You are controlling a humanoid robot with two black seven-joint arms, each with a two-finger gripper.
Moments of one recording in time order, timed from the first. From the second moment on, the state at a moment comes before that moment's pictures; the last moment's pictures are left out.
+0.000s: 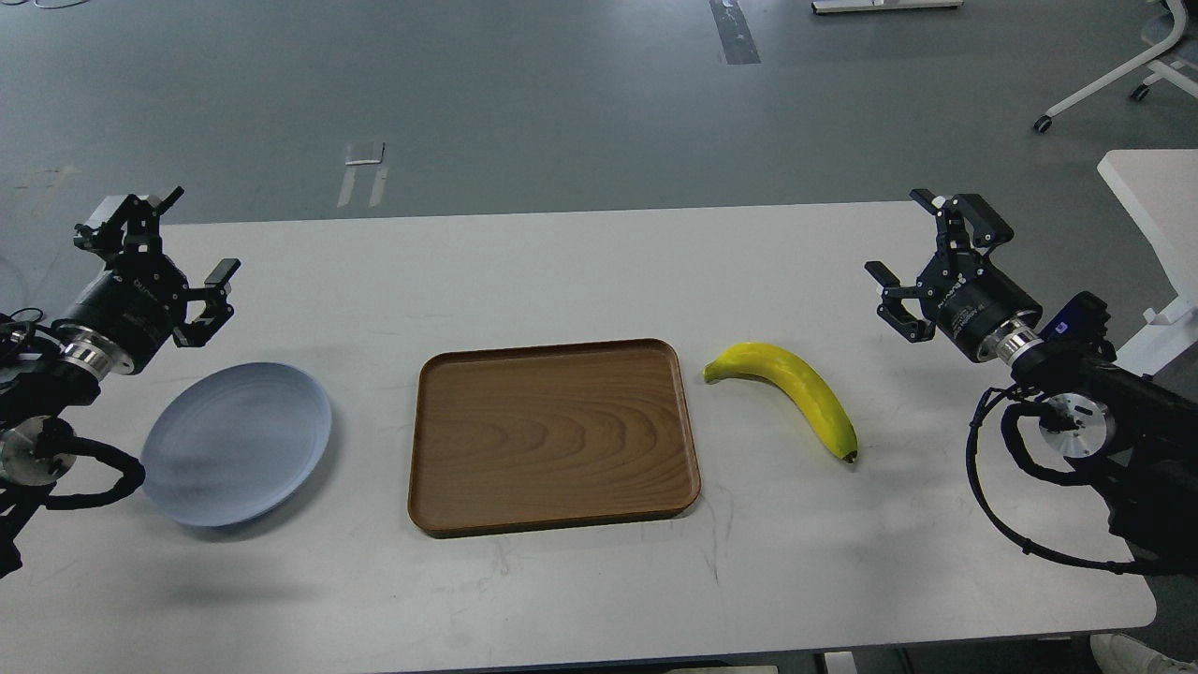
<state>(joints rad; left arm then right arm) -0.65 0.58 -0.52 -0.60 0.08 -0.49 -0.49 0.71 -0.48 0.34 0.61 -0.03 0.49 0.49</state>
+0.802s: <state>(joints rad) -0.76 0.68 -0.52 -0.62 0.45 -0.49 -0.49 0.72 -0.49 0.34 0.62 -0.03 0.49 0.49</state>
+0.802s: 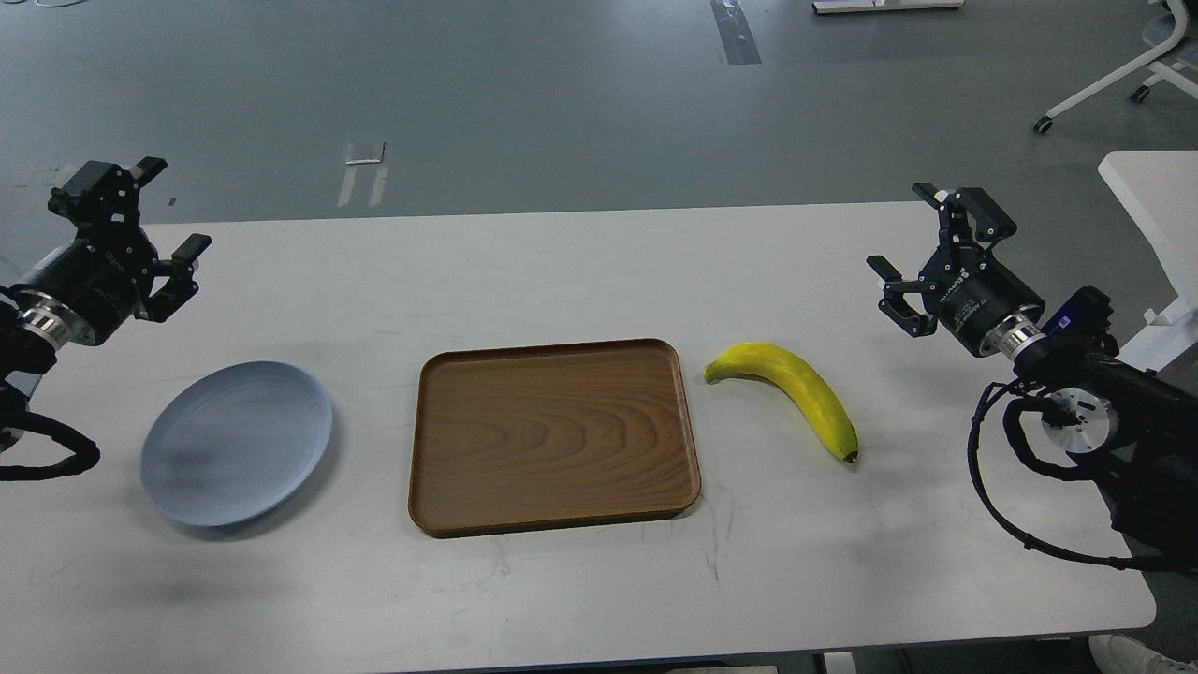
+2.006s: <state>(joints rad) -0.78 0.92 -0.21 -0.84 1.72 -0.35 -0.49 0.72 -0.49 0.34 0.62 -0.03 0.49 0.49</state>
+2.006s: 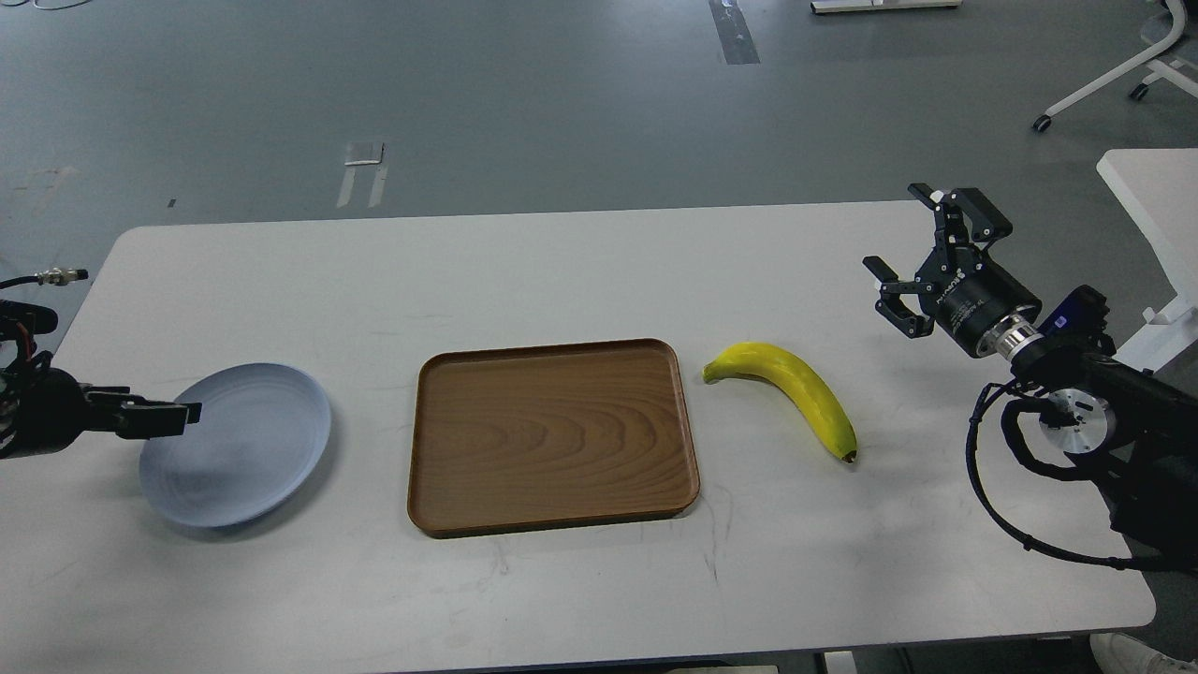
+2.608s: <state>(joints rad) -0.70 0.88 -0.21 -0.73 1.59 -0.35 -0.49 0.72 -0.49 0.34 0.63 -0.03 0.49 0.49</state>
